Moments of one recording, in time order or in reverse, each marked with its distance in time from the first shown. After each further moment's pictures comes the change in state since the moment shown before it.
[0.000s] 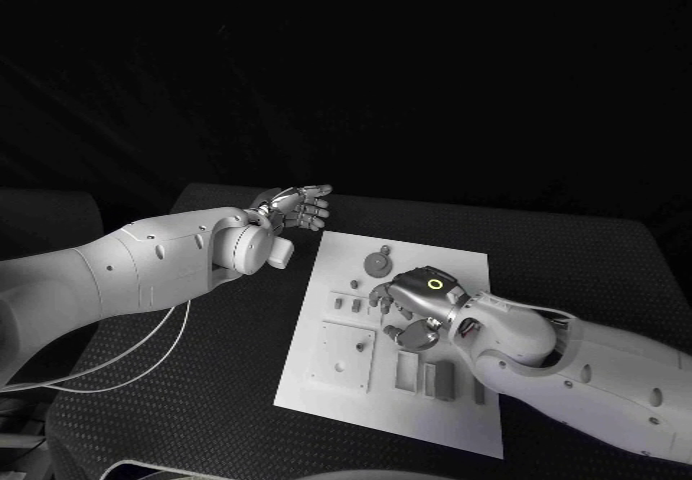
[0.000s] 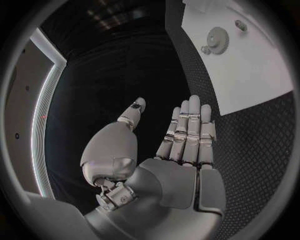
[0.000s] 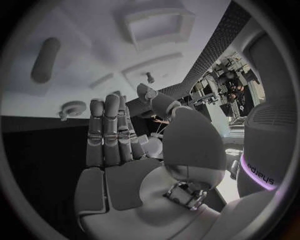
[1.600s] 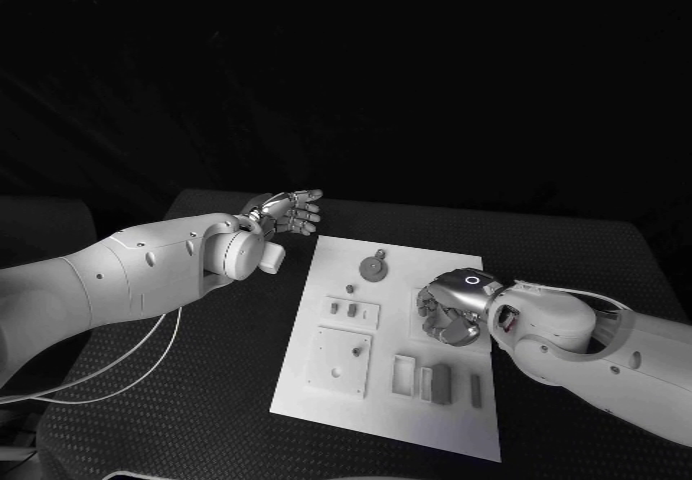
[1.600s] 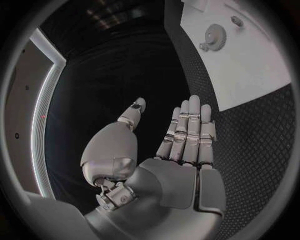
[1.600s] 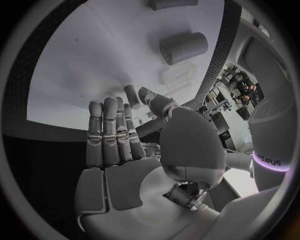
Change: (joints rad) left arm 0.000 -0.002 0.000 -0.016 0.000 0.012 0.002; left_hand -0.004 0.003 0.002 -0.002 0.000 -0.003 0.004 0.000 -0.002 0.000 0.000 0.004 0.000 0.000 0.000 0.000 0.009 0.000 0.000 0.000 0.000 0.003; right arm 0.052 -0.129 -0.004 0.007 0.048 0.225 -0.060; right_hand 0.039 0.033 -0.094 0.117 -0.004 0.046 -0.041 0.066 0.019 -0.054 0.002 0.075 -0.060 -0.079 0.012 0.133 -0.048 -0.015 -0.026 0.002 0.000 0.054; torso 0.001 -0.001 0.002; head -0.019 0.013
